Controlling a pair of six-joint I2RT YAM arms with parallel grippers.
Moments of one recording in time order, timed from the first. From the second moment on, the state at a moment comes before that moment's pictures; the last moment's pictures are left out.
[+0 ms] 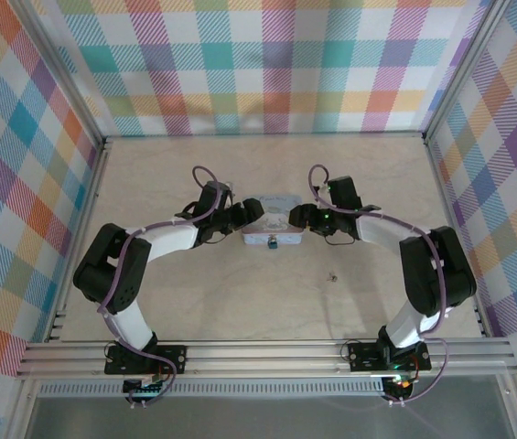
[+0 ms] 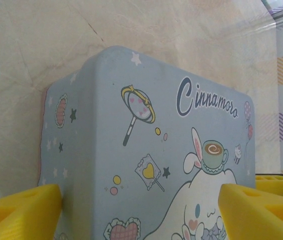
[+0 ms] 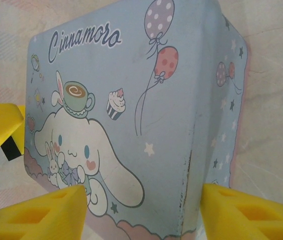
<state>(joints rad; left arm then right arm) -0.50 1.73 0.95 0.10 0.26 -0.86 0.36 1.64 0.92 -0.14 -0.52 0.55</state>
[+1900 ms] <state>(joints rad) -0.97 1.44 0.84 -0.29 -0.02 -0.68 0.44 1.39 0.71 -0.70 -0.05 0.73</state>
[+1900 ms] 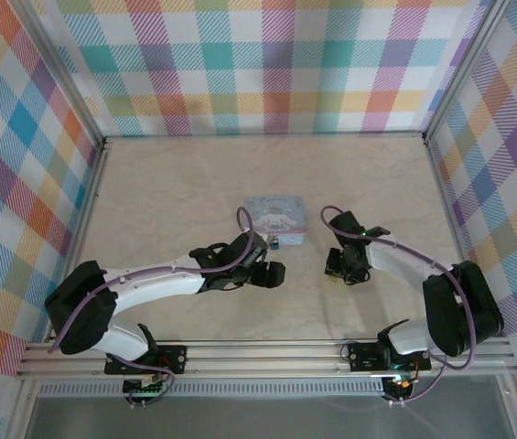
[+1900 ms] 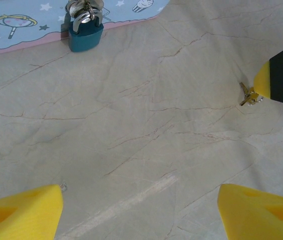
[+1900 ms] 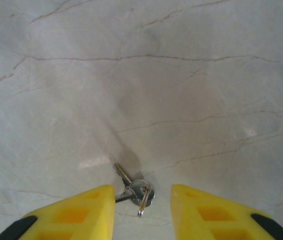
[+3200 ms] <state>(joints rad) -0.83 1.21 0.84 -0.18 0.11 -0.77 0.45 0.94 0.74 -0.51 -0.31 0.65</state>
